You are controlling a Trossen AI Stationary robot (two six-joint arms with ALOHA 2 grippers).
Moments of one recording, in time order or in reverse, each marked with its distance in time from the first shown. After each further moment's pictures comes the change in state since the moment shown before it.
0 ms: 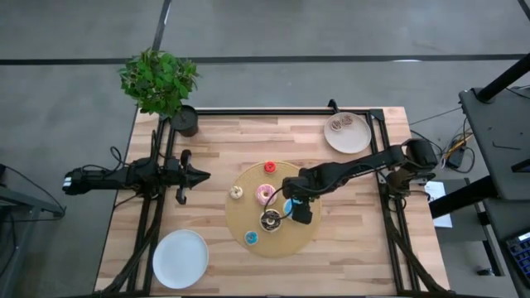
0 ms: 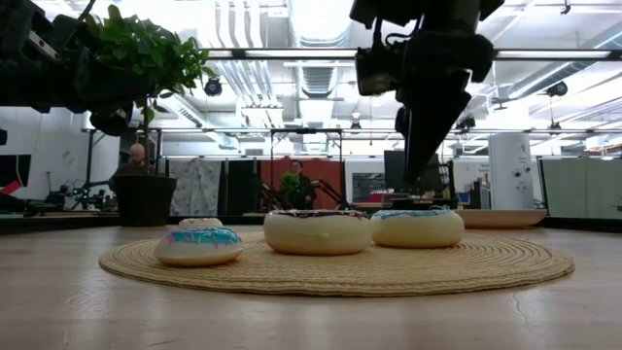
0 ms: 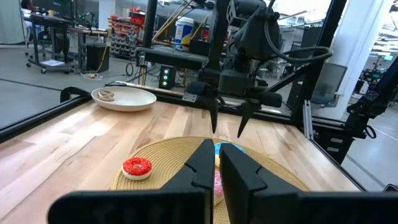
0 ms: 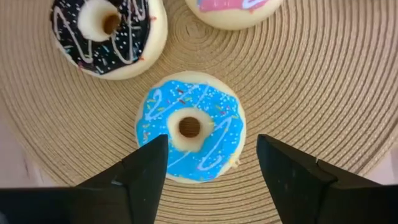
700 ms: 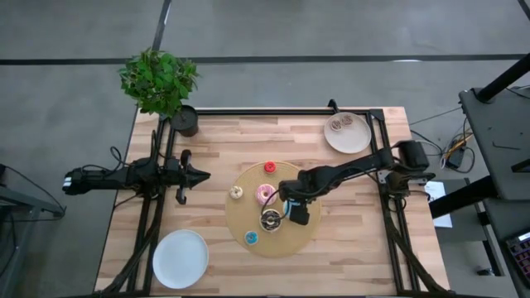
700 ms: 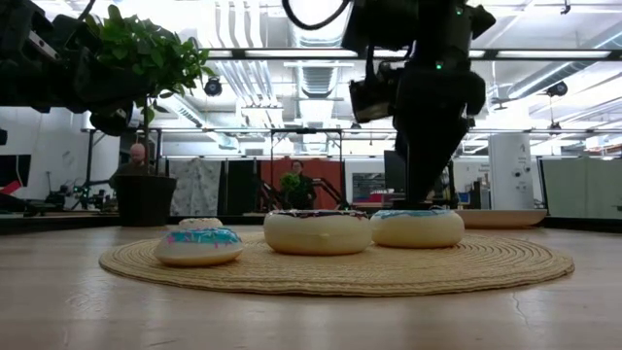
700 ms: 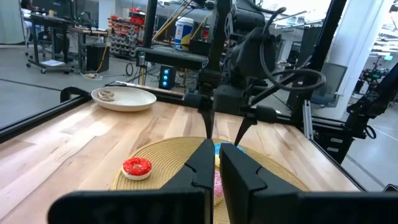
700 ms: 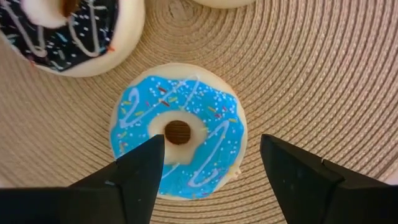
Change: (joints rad) left arm 0.000 0.000 0.000 0.000 0.000 0.000; right arm -0.005 0.081 0.000 0.016 0.006 0.024
